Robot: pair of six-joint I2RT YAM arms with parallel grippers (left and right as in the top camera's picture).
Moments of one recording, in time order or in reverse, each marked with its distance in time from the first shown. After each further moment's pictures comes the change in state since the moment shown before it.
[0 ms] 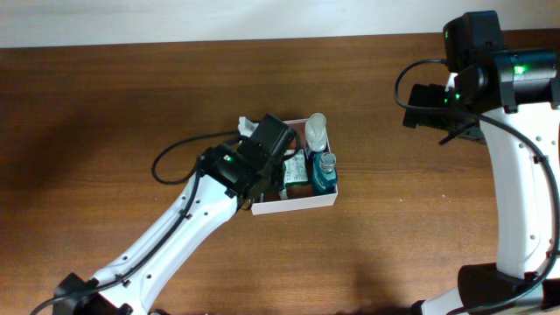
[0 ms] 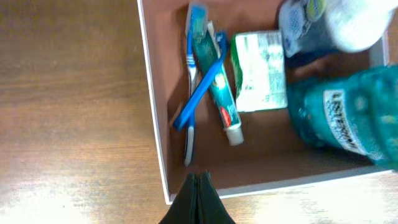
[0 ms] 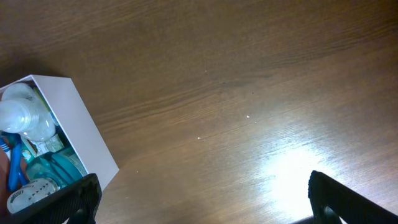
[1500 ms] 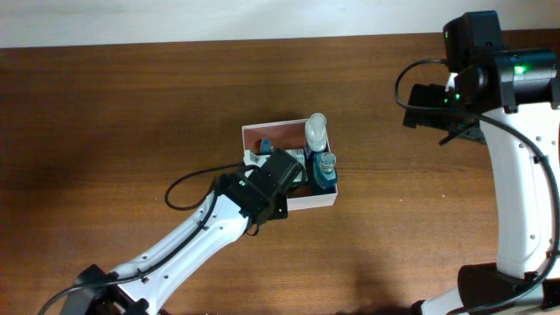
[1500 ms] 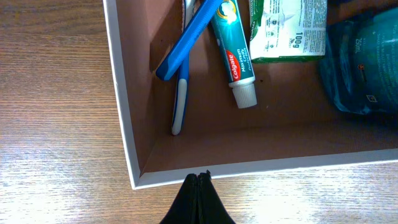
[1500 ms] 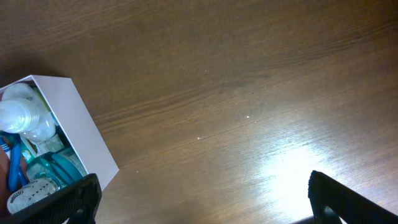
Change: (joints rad) left arm -0.060 -0.006 -0.236 0.150 0.034 -0.121; right arm 0.000 0.000 0.000 0.000 0.000 0.000
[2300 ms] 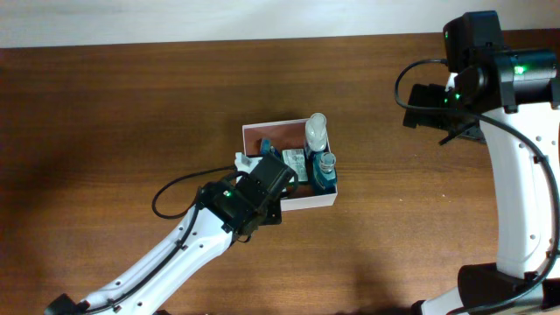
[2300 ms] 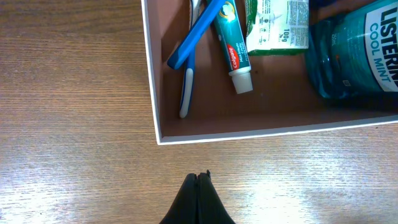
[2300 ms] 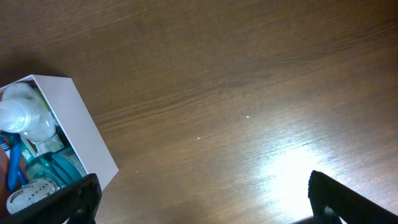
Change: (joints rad) left arm -0.006 -0.124 -0.014 -0.064 0.001 0.000; right arm 0.000 0.000 0.000 0.000 0.000 0.000
